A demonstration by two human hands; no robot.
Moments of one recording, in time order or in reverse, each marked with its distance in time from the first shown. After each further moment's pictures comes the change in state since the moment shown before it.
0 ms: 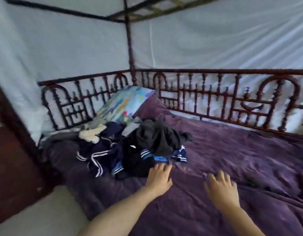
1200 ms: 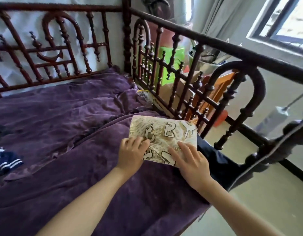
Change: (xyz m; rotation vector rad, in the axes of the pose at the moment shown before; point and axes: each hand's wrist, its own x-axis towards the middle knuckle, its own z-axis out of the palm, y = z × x) left_hand -0.018 0.255 0.062 -0.424 0.532 1.232; right_hand -0.240 0.121 -0.028 -0.475 0.636 0.317
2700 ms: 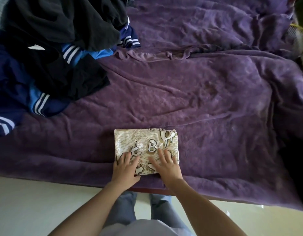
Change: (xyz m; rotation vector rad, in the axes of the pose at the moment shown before) left_hand -0.453 -0.052 -0.096 -0.172 -1.223 -1.124; right_hand -0.130 -0.397 0.103 0.381 -1.503 -0.522
